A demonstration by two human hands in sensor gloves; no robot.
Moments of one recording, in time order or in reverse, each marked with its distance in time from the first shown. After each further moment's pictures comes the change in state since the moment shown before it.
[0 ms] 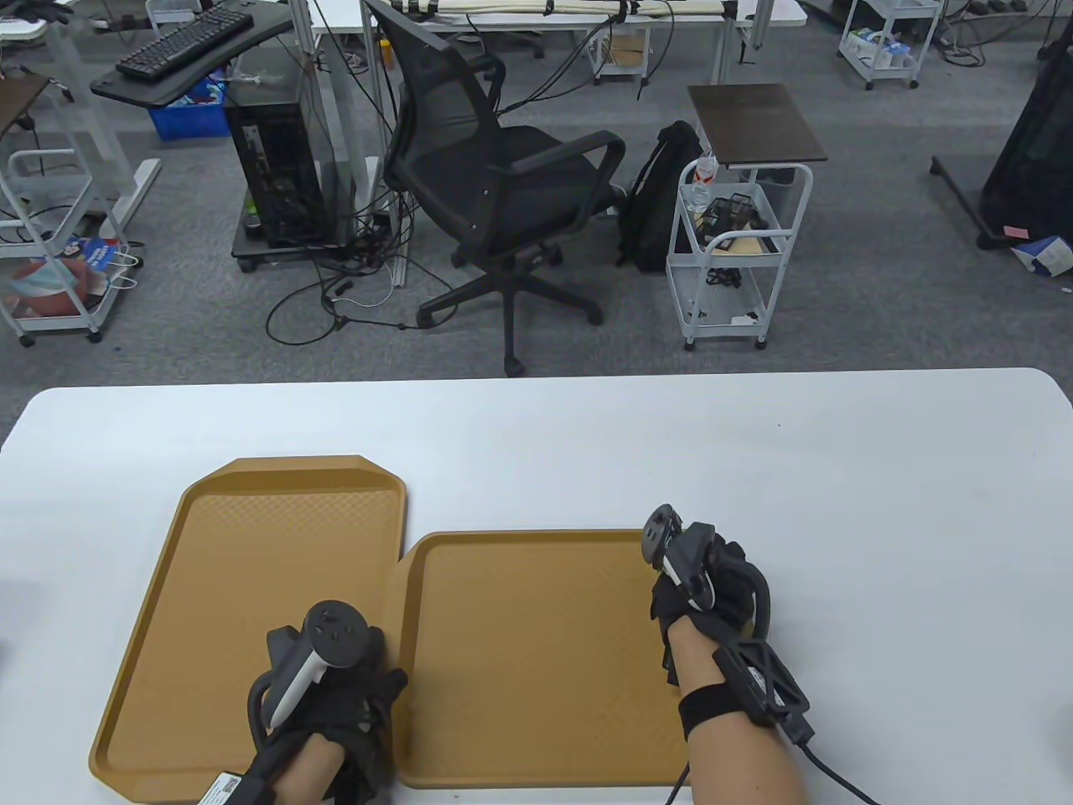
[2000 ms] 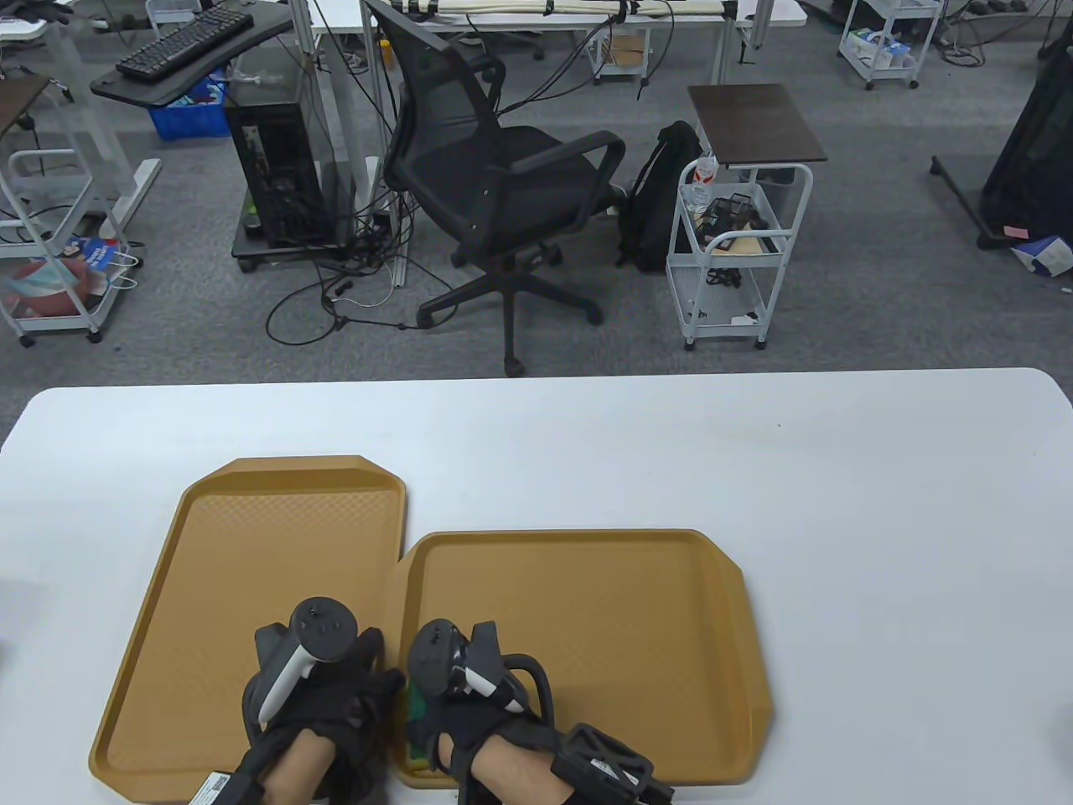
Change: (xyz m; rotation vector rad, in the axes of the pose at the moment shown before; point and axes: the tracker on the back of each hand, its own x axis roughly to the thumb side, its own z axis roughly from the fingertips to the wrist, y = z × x) left_hand -0.009 0.003 -0.005 -0.049 -0.002 0.055; right_hand 0.159 0.015 0.214 0.440 -0.755 -0.232
